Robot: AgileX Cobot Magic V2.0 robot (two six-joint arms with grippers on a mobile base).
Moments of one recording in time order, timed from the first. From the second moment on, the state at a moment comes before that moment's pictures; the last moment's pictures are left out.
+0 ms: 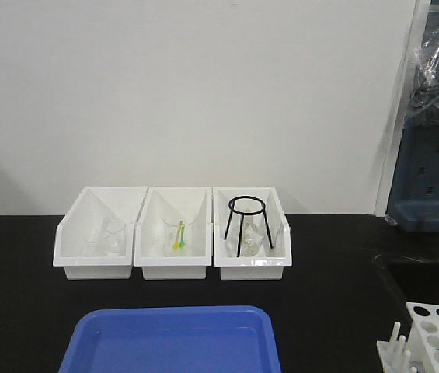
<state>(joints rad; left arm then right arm) -0.03 -0.01 0.03 0.00 0.16 -0.01 -0.05 -0.01 0.03 -0.12 0.10 0.00</state>
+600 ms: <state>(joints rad) -0.03 -0.01 0.03 0.00 0.16 -0.01 -0.05 -0.01 0.03 -0.12 0.10 0.00</state>
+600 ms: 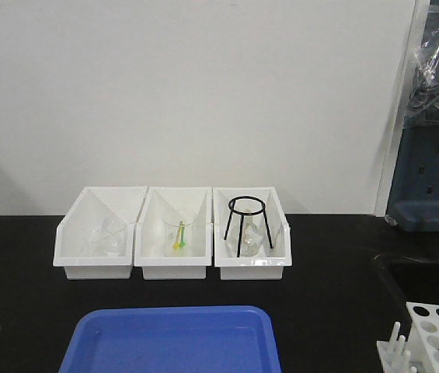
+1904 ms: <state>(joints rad) -0.03 0.00 -0.14 0.00 0.01 0.02 -0.05 0.07 -0.17 -0.13 0.02 -0.03</state>
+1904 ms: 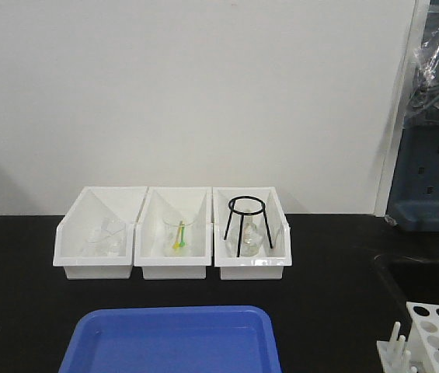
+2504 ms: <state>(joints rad) -0.03 0.45 -0.20 0.00 0.04 0.04 -0.05 0.45 -0.21 -0.13 0.00 -0.03</state>
